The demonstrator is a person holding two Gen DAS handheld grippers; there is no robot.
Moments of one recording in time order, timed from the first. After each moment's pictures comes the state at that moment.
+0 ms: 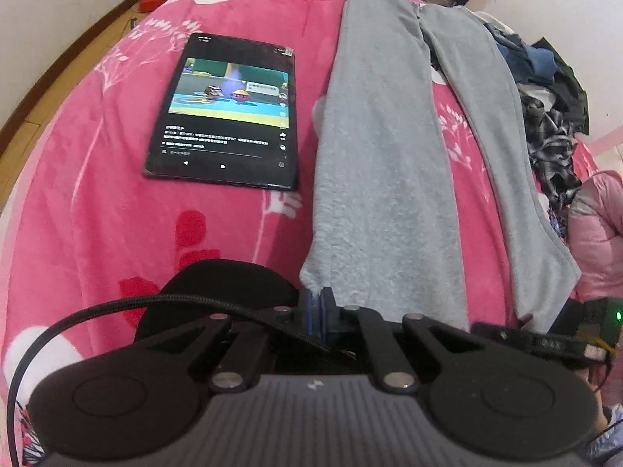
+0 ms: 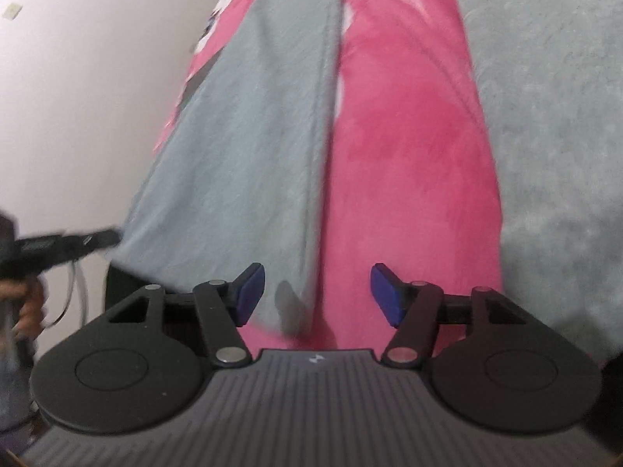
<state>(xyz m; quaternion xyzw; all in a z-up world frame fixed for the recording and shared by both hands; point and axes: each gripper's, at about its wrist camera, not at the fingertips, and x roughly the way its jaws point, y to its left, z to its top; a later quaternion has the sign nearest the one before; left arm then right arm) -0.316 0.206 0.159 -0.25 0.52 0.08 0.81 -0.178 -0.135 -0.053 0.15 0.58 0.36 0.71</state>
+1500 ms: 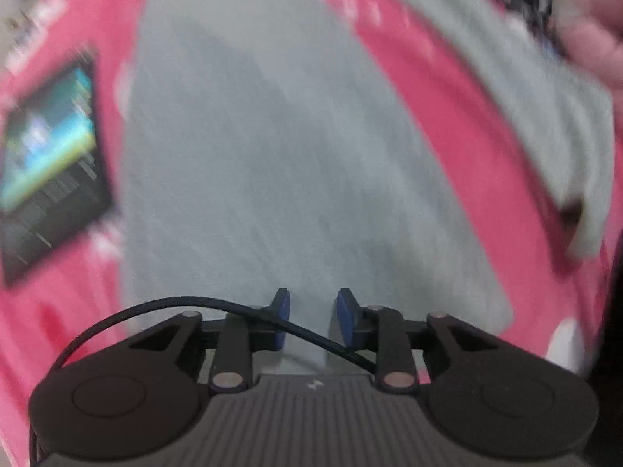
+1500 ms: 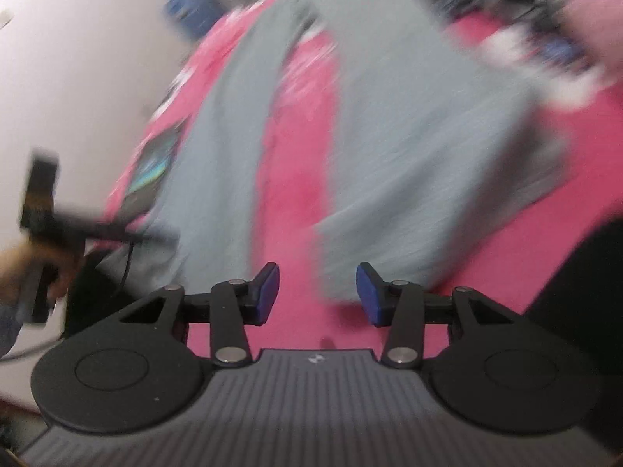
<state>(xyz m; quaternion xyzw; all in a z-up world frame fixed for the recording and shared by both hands) -0.219 0.064 0.077 -0.02 0.65 -0.05 0.76 -0.232 -0.273 0.030 0.11 0.47 0.23 0.84</state>
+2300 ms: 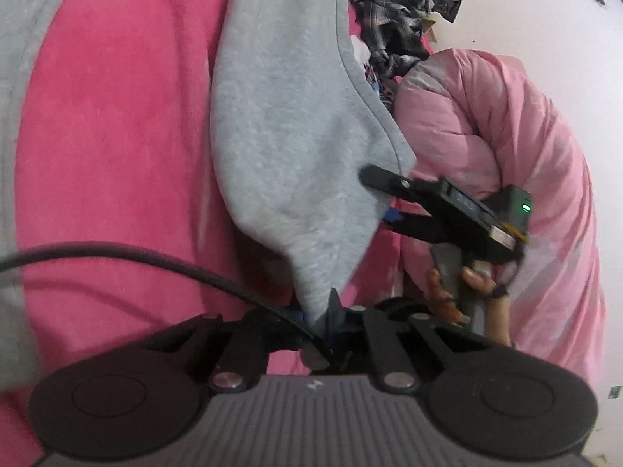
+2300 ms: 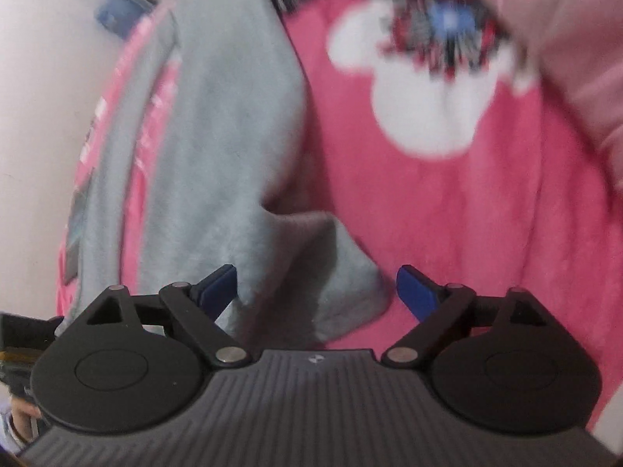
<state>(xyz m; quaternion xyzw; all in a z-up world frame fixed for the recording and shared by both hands) -0.196 -0.059 0.037 -0.44 0.54 -0.23 0.68 -0.059 -0.371 -0.058 0.17 0.59 0.22 0.76</state>
